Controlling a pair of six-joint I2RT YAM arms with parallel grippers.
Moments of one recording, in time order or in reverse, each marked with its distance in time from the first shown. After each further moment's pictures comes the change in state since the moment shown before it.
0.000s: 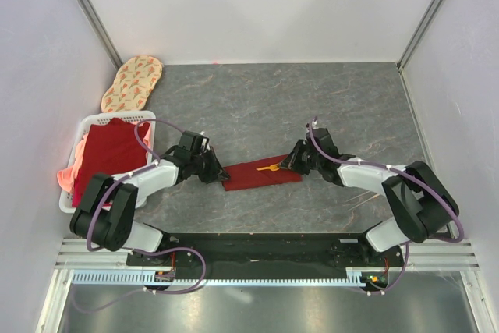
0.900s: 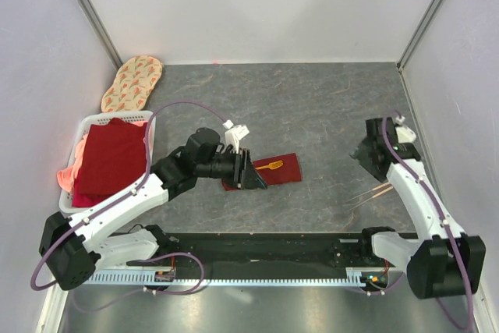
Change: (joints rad) left arm -0.364 -0.348 0.206 -0.128 0.172 0.074; right arm -0.383 -0.364 0.256 -0.944 0.524 -0.069
